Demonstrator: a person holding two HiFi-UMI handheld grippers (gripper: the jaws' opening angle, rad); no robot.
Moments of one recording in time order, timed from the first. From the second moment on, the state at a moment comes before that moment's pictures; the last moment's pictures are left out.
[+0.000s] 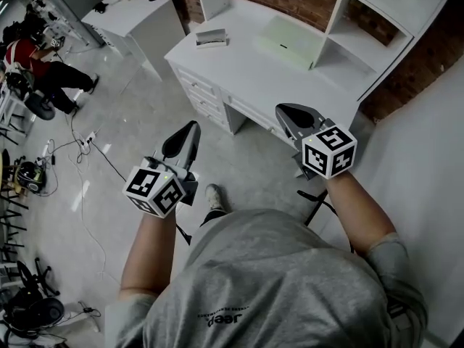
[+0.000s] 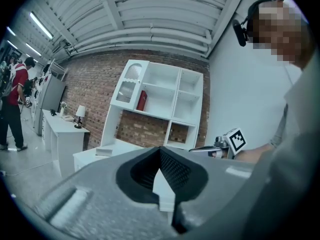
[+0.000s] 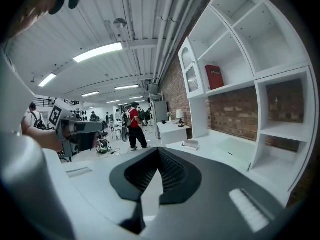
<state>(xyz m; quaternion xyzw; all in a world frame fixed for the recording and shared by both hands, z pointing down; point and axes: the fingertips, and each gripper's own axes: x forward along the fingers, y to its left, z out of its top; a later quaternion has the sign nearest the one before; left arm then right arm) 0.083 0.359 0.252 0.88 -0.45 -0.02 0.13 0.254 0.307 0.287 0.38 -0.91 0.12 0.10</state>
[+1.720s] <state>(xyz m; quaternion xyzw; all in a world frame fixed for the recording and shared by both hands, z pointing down) -0.072 -0.159 0.307 0.89 -0.42 0.01 0.18 0.098 -0.204 0.325 0.37 -0.92 0.11 0.10</state>
